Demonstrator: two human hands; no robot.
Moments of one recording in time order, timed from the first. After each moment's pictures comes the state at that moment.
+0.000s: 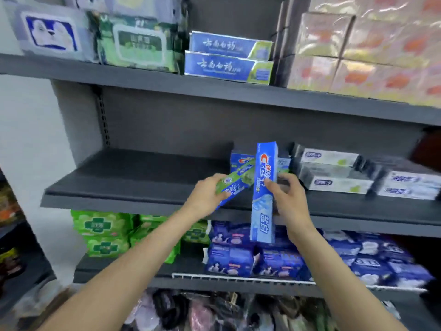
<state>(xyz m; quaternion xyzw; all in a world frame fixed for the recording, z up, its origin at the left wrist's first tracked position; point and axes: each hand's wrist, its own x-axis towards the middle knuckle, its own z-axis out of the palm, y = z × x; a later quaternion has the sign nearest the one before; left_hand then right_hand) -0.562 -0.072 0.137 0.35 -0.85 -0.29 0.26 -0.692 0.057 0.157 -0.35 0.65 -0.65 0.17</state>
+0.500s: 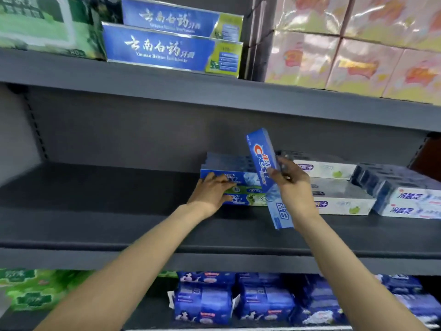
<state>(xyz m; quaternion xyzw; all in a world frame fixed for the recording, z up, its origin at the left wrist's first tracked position) -0.714 -0.166 0.123 0.29 -0.95 -0.03 0.12 -0.835 -0.025 0.164 -0.38 0.66 -0.64 0.11</state>
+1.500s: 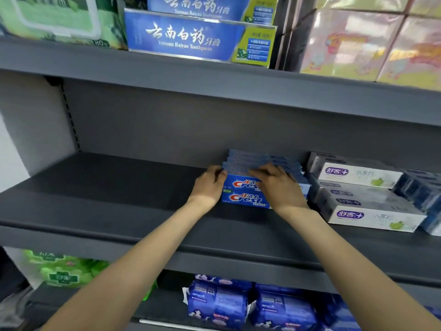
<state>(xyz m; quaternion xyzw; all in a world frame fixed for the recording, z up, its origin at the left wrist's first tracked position) -0.687 -0.176 0.127 0.44 -0.74 -0.38 0.33 -0.838 -0.091 0.145 -0.63 0.76 -0.11 -0.10</state>
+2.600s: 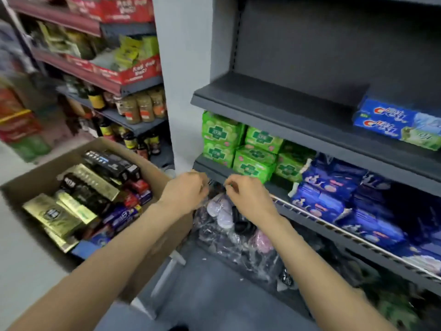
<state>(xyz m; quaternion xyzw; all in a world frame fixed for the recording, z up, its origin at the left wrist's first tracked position) -0.283 0.052 0.038 0.60 -0.79 -0.09 0.08 -0.446 0.074 0.056 -0.75 0.61 -0.18 0.16</state>
